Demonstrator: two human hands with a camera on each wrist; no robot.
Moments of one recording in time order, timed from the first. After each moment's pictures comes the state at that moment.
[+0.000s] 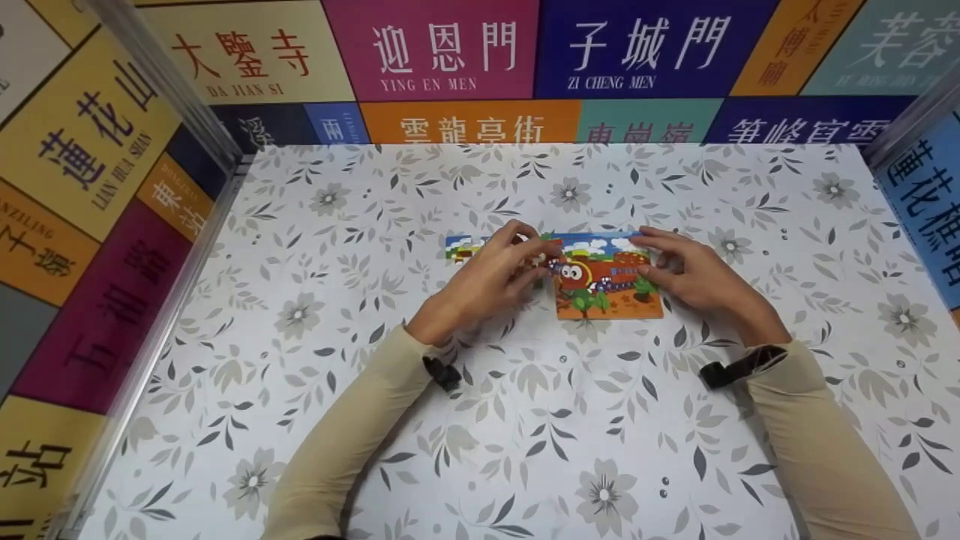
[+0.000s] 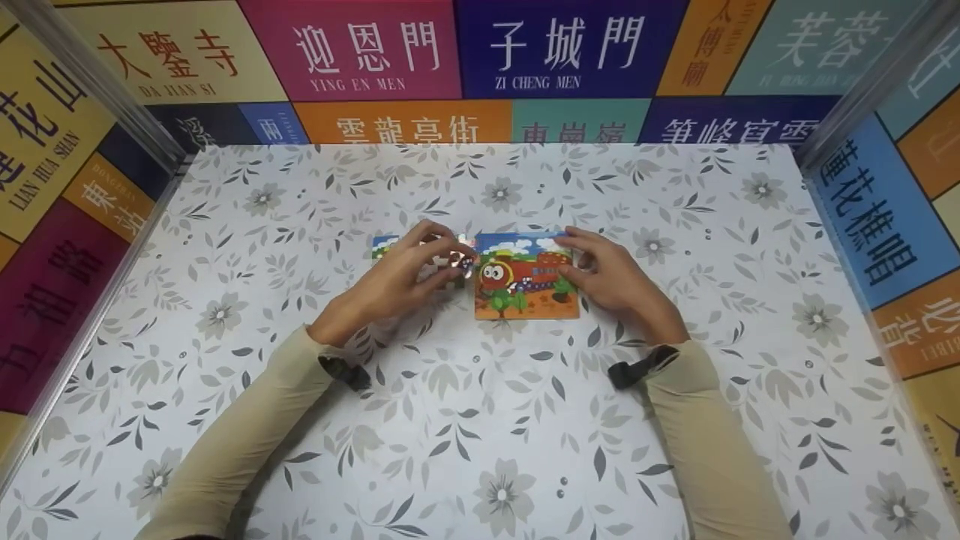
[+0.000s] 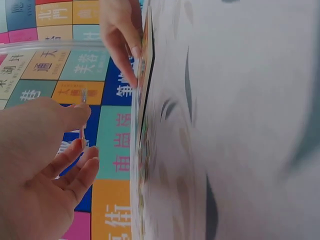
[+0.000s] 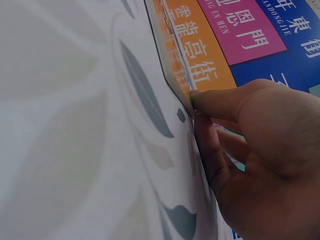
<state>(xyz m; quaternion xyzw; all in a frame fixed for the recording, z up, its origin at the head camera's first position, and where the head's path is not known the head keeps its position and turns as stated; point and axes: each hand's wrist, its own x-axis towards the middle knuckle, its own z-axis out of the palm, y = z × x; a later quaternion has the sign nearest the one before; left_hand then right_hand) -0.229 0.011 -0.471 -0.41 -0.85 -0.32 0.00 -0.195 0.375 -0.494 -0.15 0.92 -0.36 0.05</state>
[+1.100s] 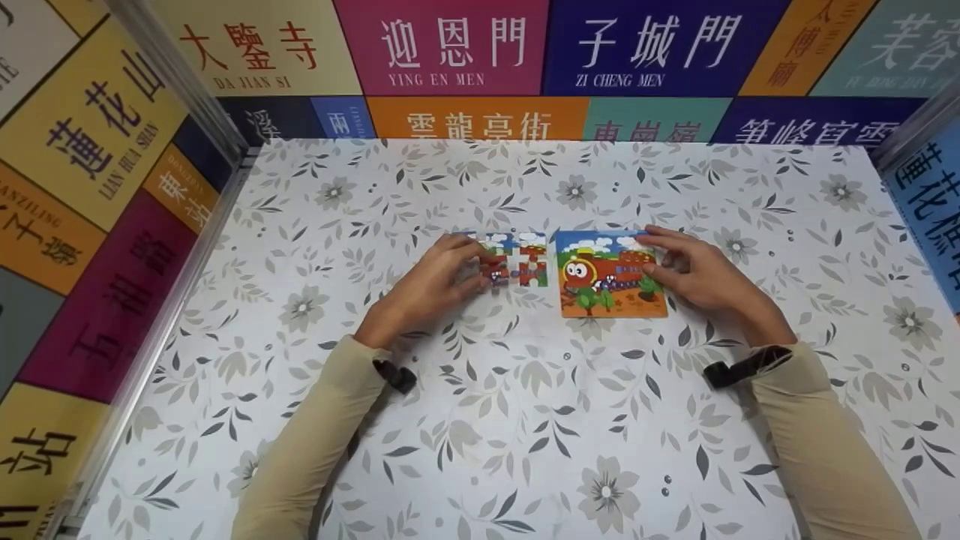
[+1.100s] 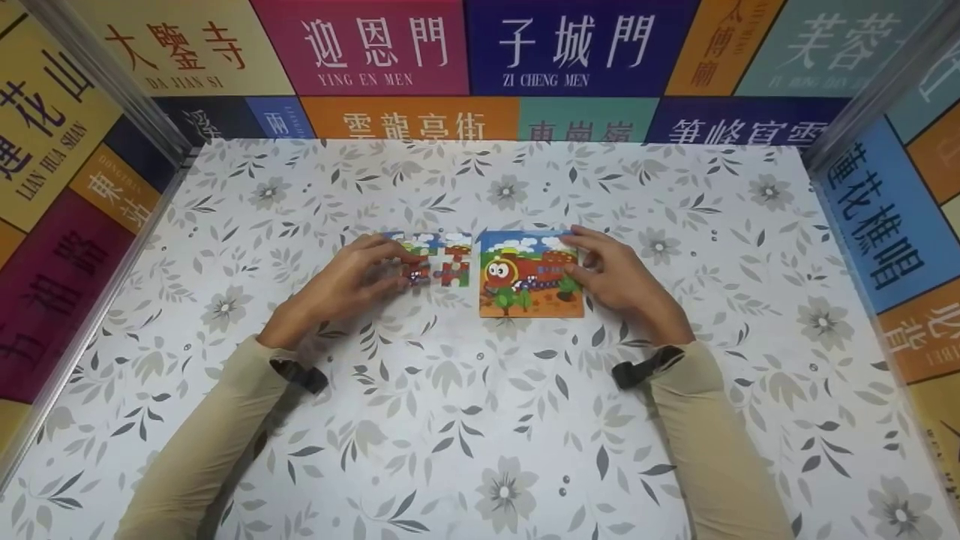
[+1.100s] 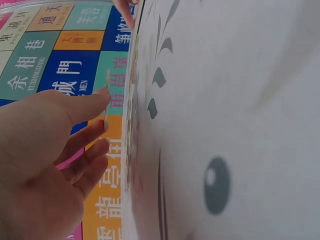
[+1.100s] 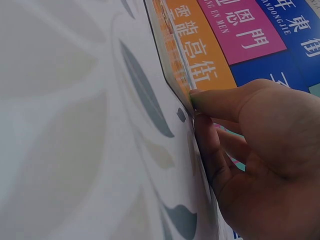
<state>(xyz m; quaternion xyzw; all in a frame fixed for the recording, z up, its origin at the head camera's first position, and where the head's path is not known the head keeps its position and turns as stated) -0.233 -0.069 -0.482 -0.36 -0.88 -0.32 -0.04 -0.193 0.374 -0.491 -0.14 0.92 -0.36 0.06</state>
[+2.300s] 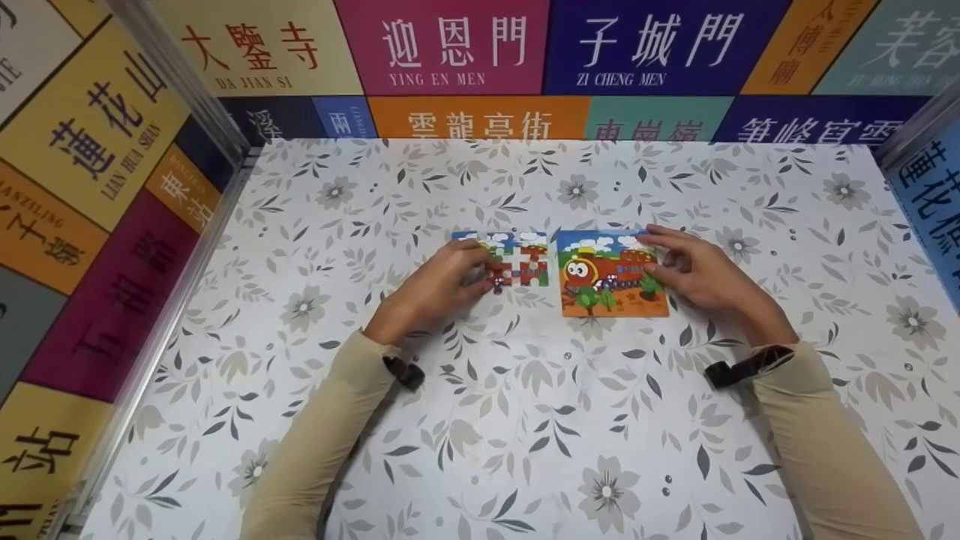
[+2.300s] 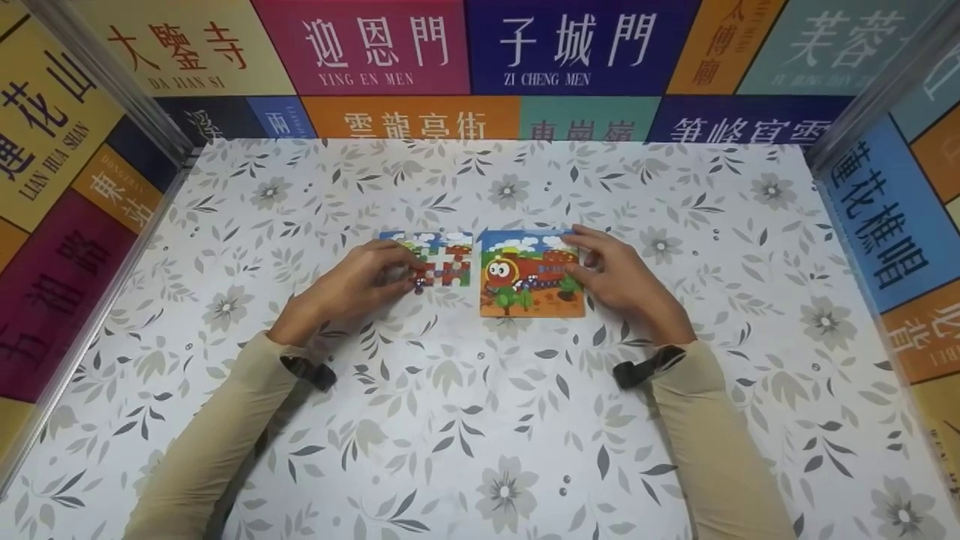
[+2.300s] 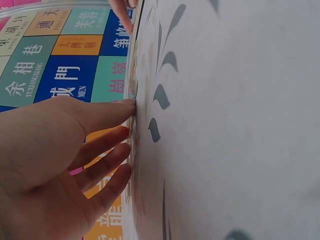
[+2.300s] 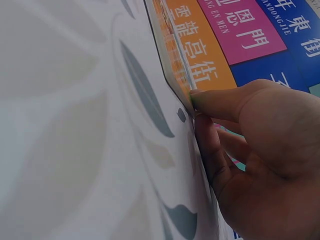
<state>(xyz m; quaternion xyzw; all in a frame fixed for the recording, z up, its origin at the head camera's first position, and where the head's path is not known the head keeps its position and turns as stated) -0.238 -0.058 -0.484 -0.35 -0.88 -0.31 -0.08 -0.195 0.375 -0.495 -0.10 0.92 -0.36 0.08</state>
